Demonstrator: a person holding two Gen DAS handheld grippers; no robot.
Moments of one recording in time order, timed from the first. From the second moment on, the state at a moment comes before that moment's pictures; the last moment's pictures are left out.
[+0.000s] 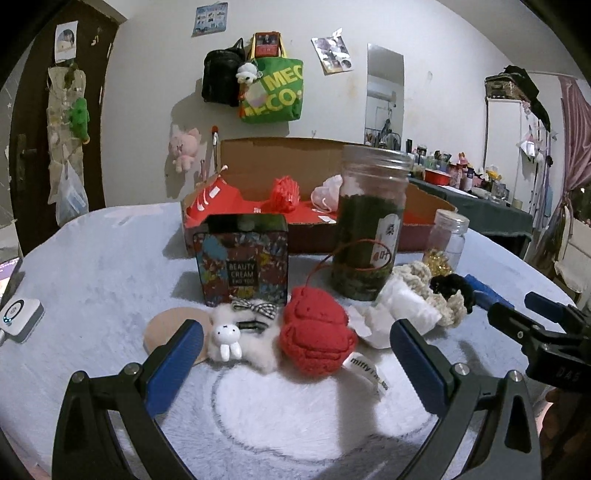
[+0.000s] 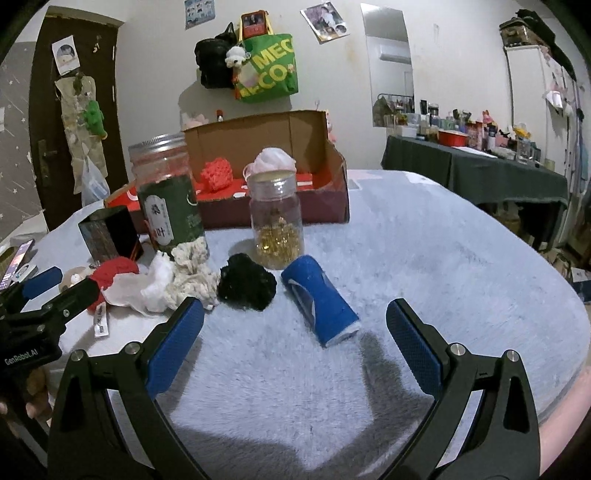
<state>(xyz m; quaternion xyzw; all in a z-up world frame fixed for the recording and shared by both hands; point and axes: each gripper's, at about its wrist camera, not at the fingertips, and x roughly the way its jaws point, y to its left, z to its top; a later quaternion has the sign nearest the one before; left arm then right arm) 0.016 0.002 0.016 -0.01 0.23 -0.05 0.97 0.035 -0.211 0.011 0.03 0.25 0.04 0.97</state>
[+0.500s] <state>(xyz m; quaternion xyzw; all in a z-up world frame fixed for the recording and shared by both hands) 0.029 0.022 0.023 0.01 0.27 -0.04 0.96 0.056 -0.221 0.008 0.03 0.30 0.05 0.95</state>
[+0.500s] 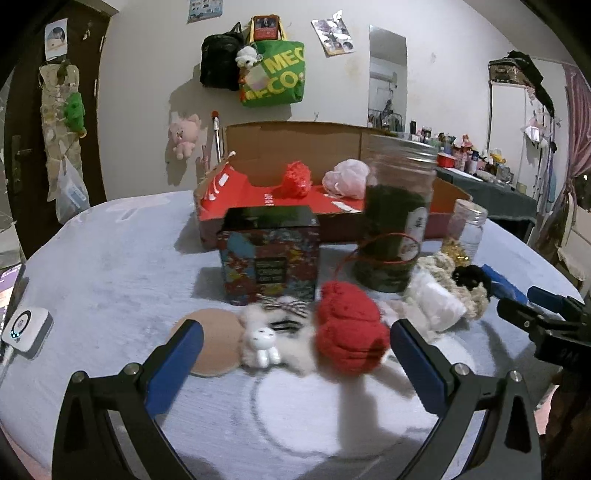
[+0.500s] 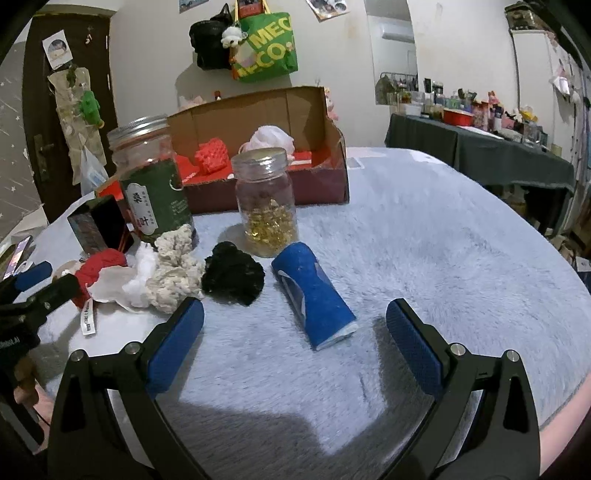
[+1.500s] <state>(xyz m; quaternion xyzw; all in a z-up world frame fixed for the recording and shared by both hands) 0.064 0.097 0.028 0.04 0.39 -0.08 0.92 0.094 -0.255 0.023 0.04 0.37 0.10 0.92</state>
